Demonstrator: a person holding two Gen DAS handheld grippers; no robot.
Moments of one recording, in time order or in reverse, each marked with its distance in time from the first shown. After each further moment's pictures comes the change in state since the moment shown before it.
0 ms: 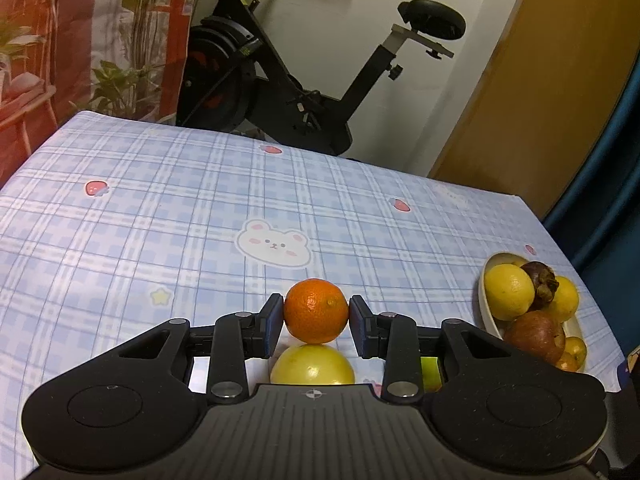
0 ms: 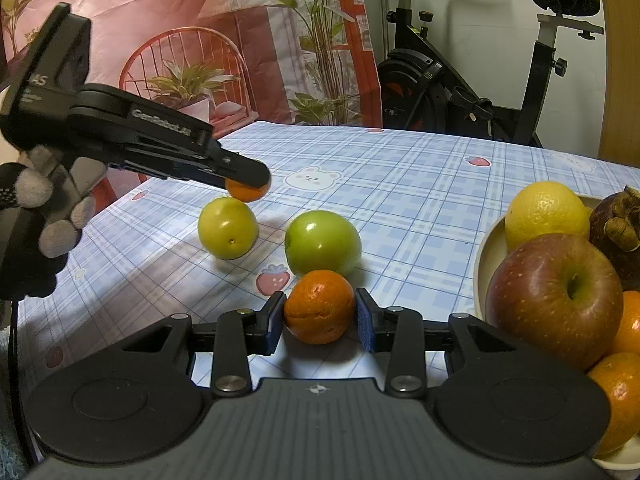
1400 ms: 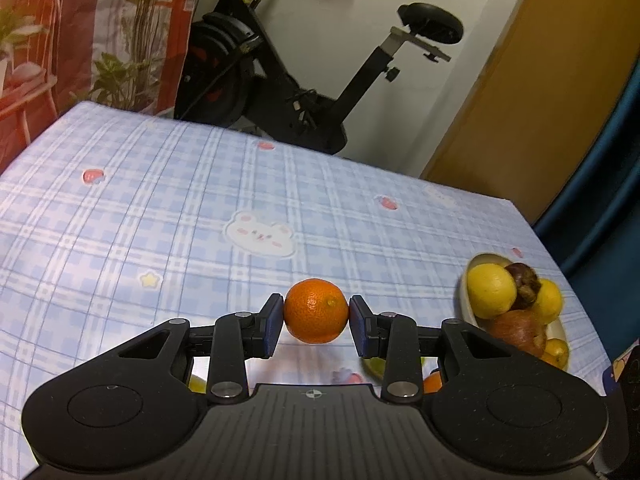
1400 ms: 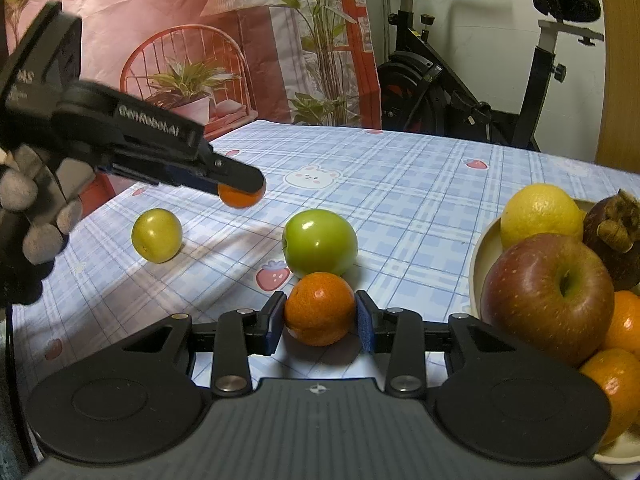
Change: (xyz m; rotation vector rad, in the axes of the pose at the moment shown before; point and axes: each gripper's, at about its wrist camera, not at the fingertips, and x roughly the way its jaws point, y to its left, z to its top) left arm -0.009 -0.010 0.000 -0.026 0.000 -0.023; right arm -0.005 -0.001 0.001 -0.021 0.000 -0.003
